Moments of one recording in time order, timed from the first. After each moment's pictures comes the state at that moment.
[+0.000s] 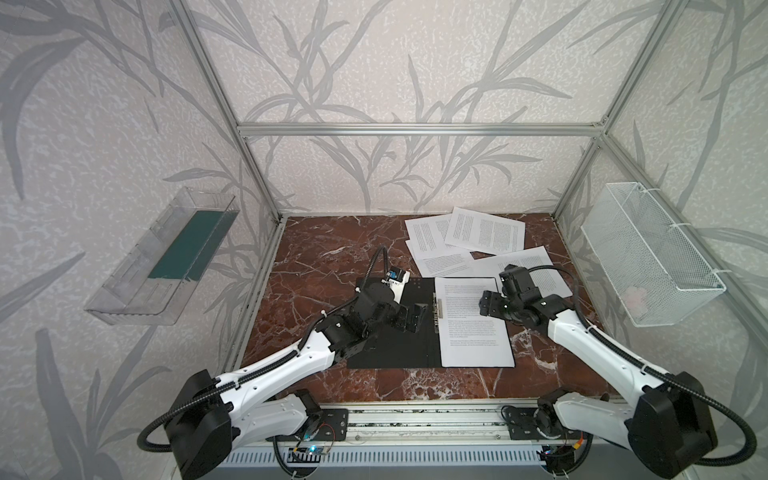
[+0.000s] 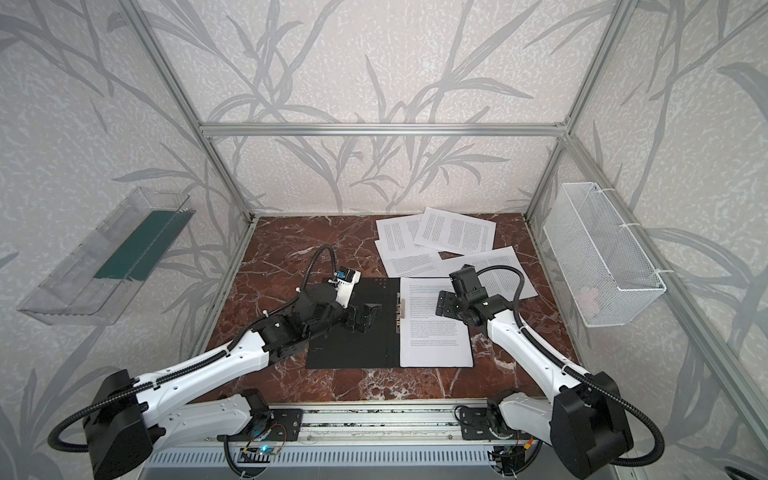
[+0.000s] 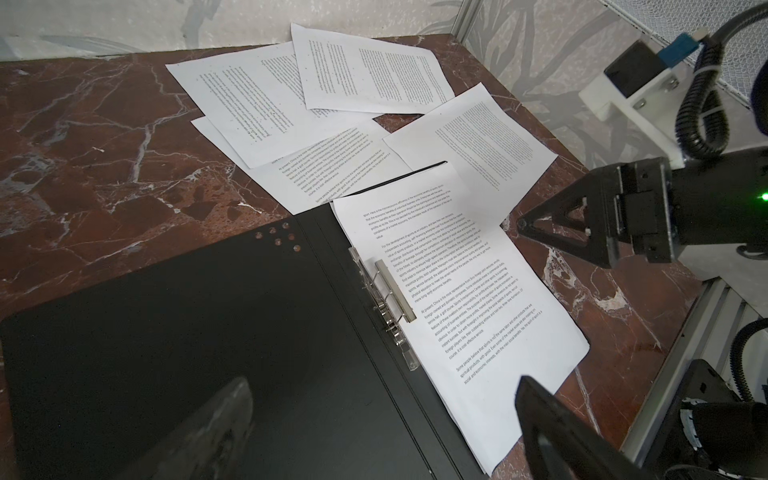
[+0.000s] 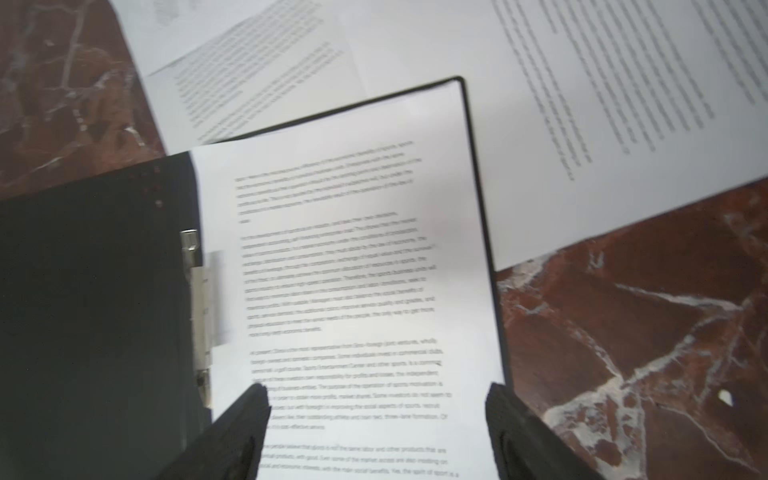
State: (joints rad) left arm -0.82 1.13 0.73 -0.13 -0.07 -0.36; right arm 0.44 1.20 0.80 -0.57 0.08 0.56
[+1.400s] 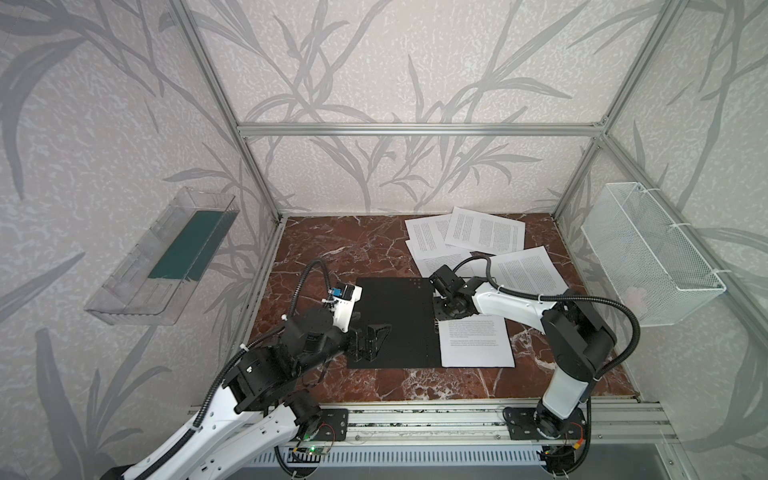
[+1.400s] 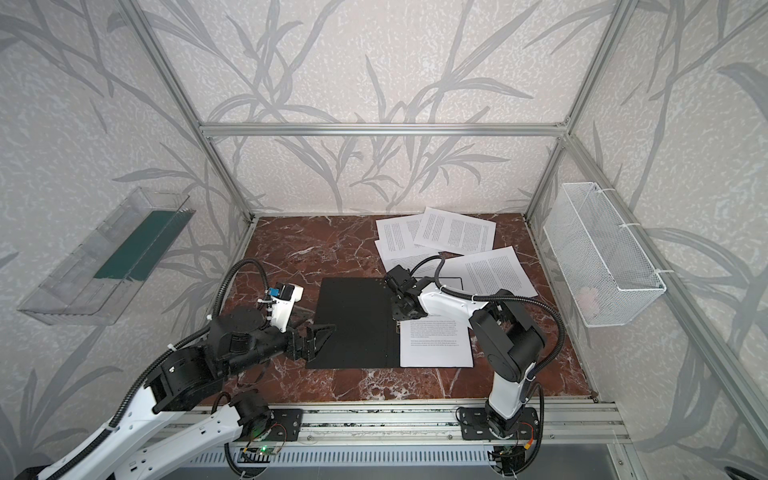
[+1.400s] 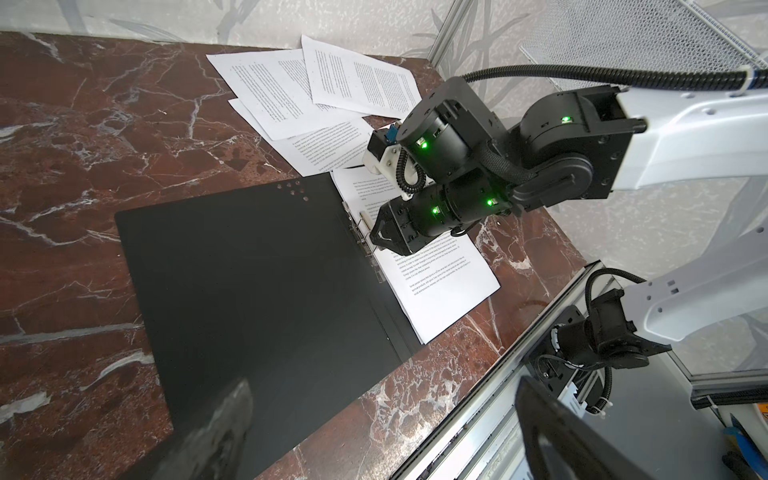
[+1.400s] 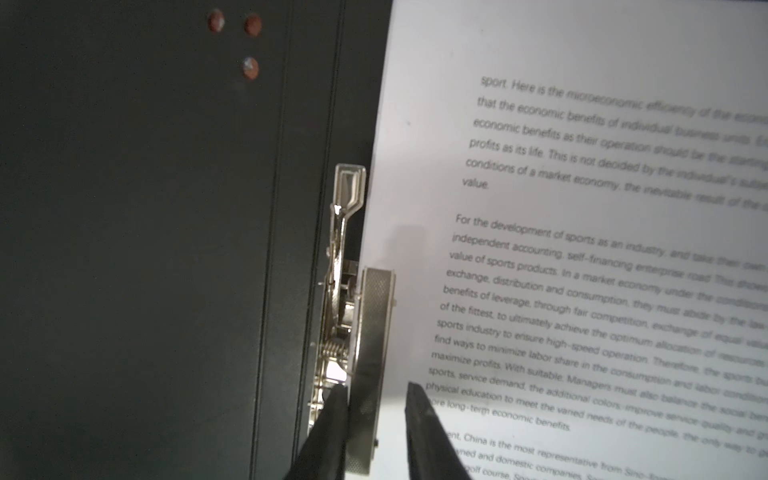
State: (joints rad) left arm -0.81 0.59 0.85 -0.75 -0.01 -0.46; right arm 0.72 1.78 1.11 -0.54 0.09 0.59
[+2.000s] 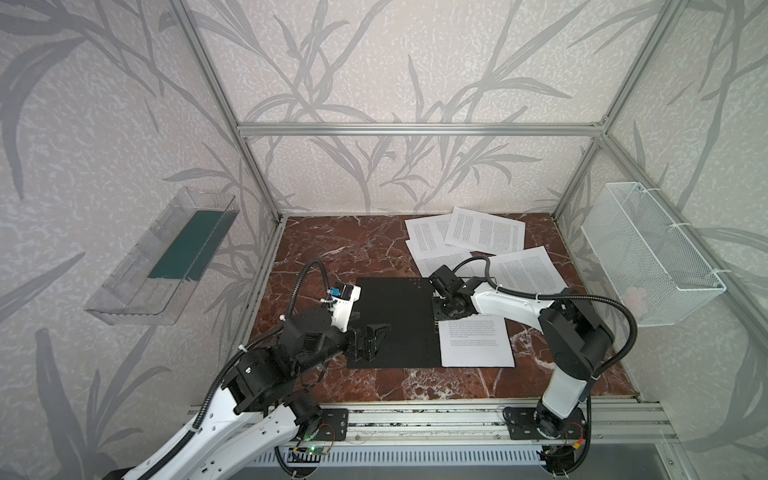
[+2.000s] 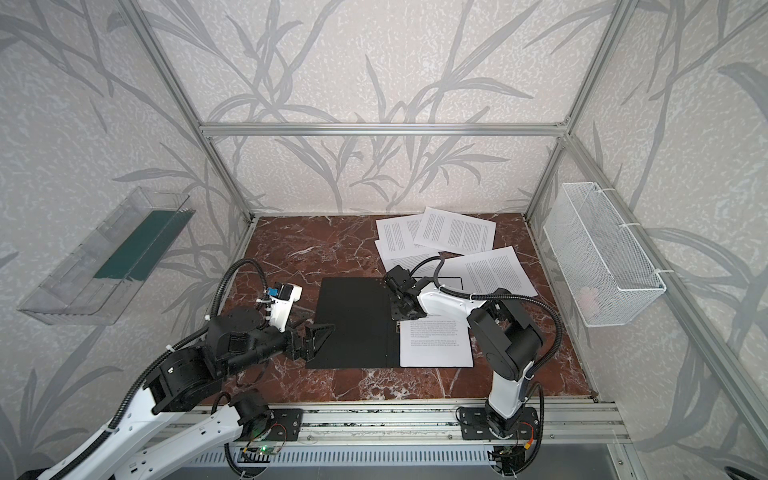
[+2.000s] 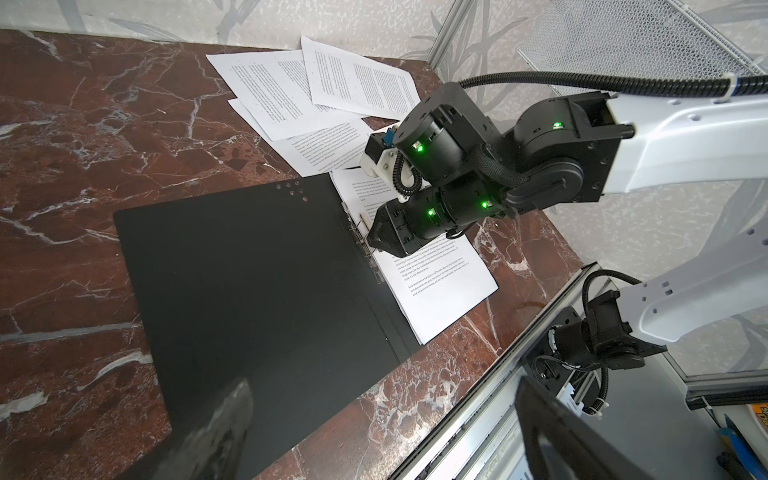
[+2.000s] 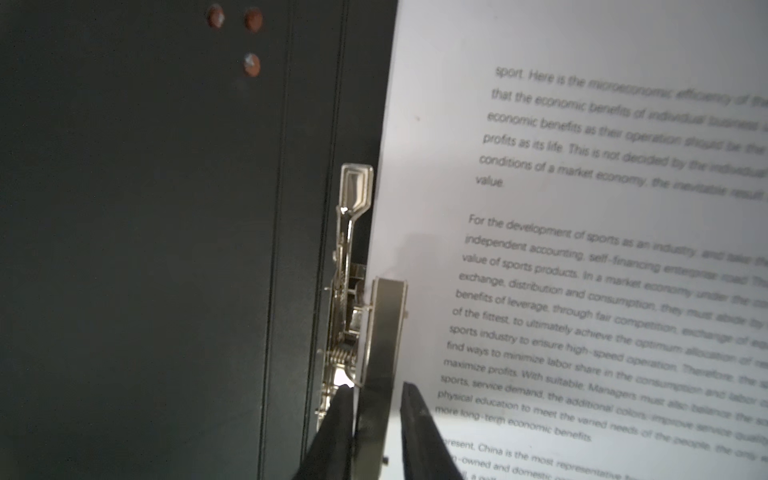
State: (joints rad) left arm -0.79 0.59 0.85 -0.75 0.01 -0.46; right arm 0.72 1.80 1.11 -0.53 0.07 0.61
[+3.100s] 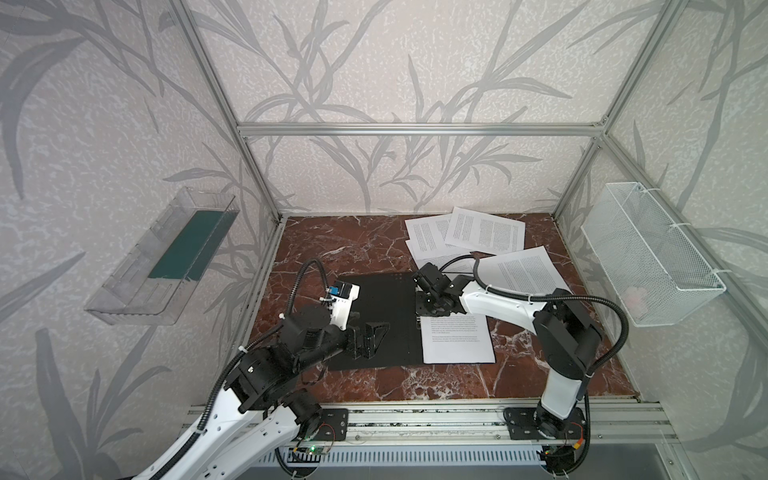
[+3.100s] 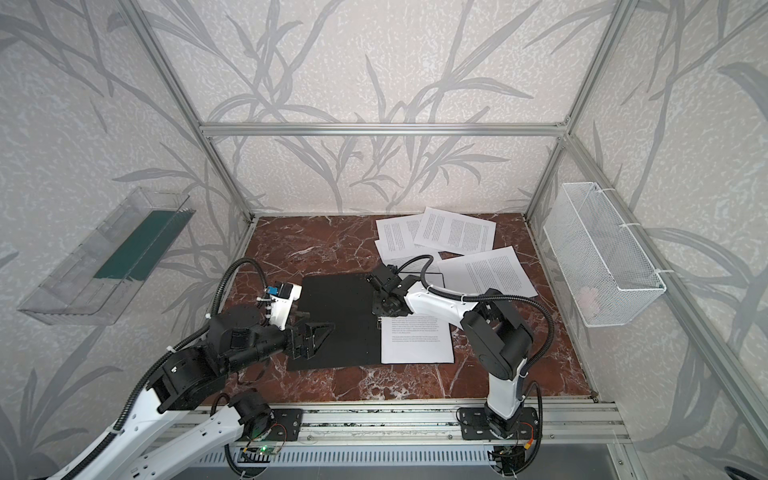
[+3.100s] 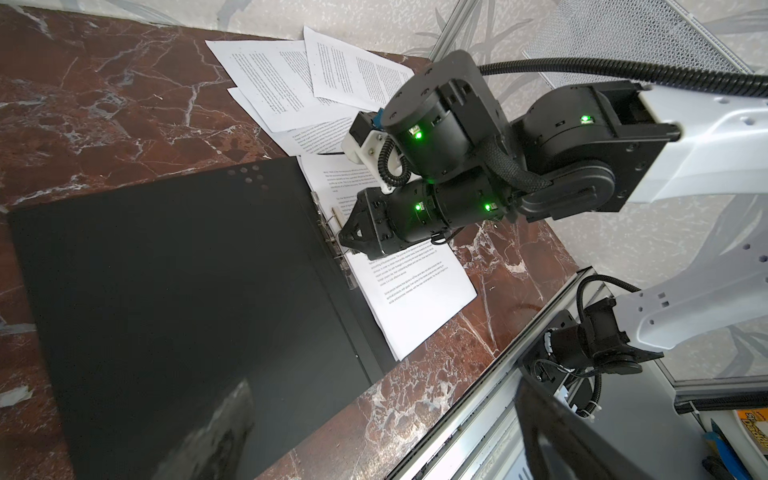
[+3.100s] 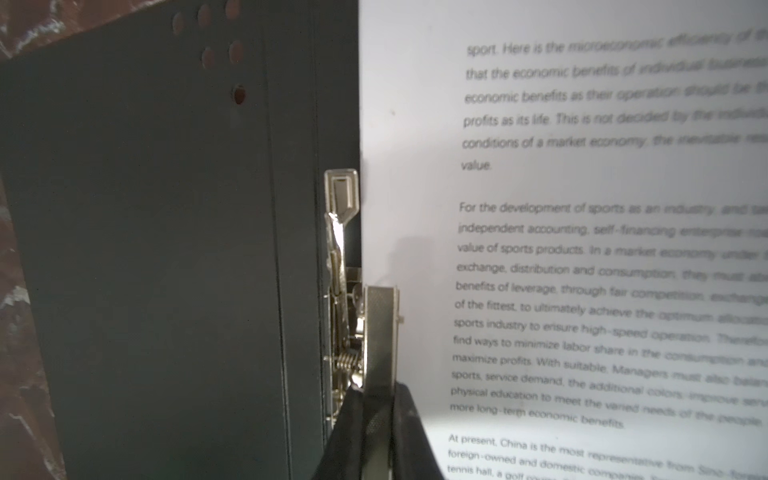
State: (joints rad) left arm -0.72 0.59 0.82 -0.74 0.09 -0.47; right arm 0.82 1.86 1.27 -0.51 0.04 0.84
